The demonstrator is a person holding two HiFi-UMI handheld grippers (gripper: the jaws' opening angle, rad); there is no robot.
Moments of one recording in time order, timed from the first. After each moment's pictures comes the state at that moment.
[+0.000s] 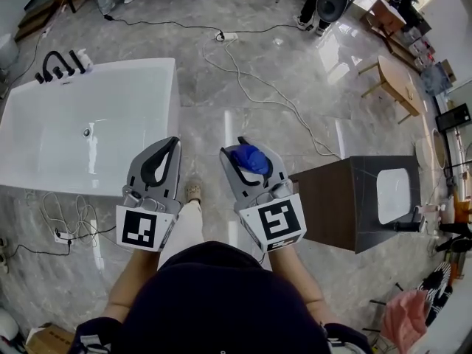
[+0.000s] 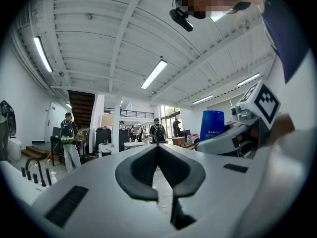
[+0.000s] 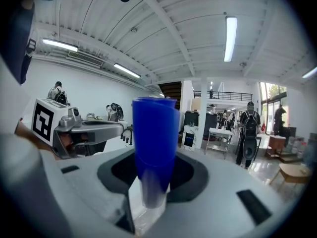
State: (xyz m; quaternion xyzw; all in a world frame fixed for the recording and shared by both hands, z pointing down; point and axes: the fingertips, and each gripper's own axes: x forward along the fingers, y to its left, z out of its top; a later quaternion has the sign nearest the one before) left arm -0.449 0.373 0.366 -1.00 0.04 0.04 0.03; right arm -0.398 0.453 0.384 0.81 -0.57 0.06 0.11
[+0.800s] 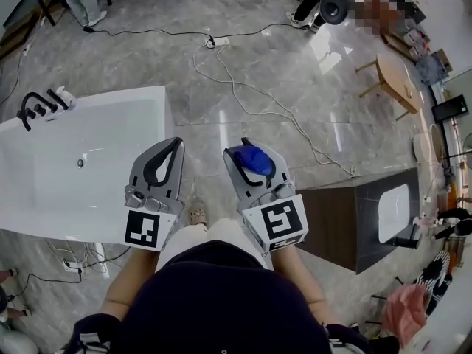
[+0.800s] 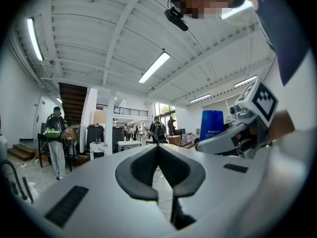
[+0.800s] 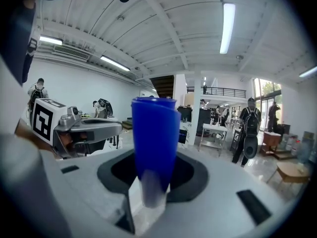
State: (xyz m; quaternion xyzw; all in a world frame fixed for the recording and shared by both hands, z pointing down) left arm -0.278 0.240 0.367 -1.00 -0.01 0.02 0.02; right arm -0.232 0.326 0.384 0.83 -0.53 0.09 0.12
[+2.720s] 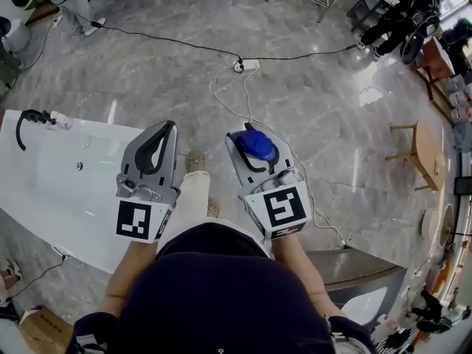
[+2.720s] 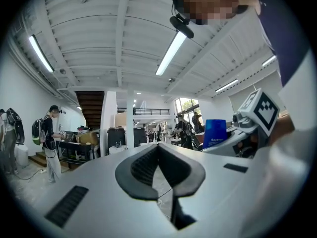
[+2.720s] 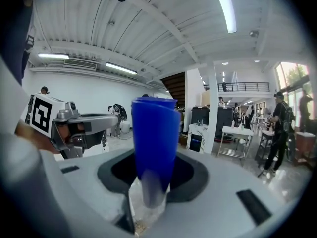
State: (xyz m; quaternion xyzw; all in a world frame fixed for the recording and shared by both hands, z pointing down) left arm 0.048 0.102 0.346 -0.99 0.13 0.03 0.05; right arm 0.125 0.180 0.388 0.76 -0.64 0.08 0.10
